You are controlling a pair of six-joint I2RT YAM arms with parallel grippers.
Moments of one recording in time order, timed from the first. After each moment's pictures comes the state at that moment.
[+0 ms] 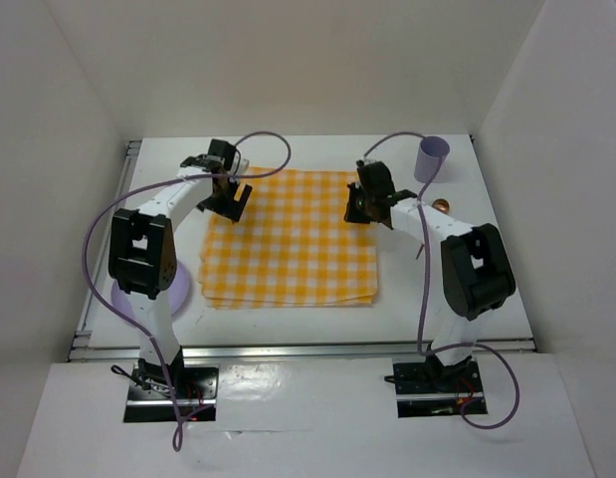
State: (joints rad) left arm -0.19 1.98 1.66 -0.79 -0.18 0.14; right arm 0.36 1.77 1.25 -0.23 -0.04 0.38
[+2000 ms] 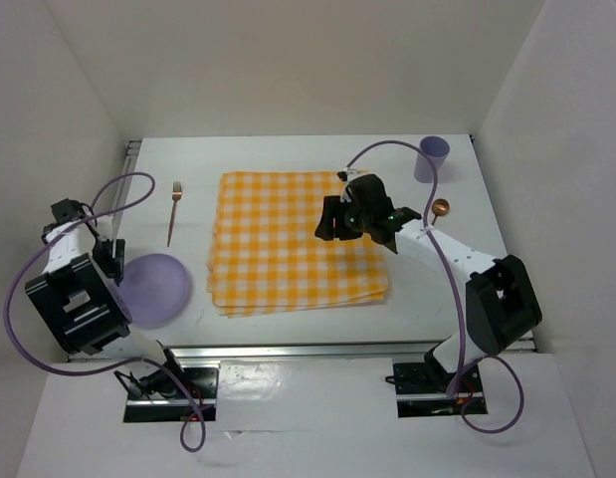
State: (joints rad) left arm 0.60 1.56 1.09 -0.79 -0.13 0.45; right arm 0.52 1.51 1.05 -0.22 -0.21 0.42
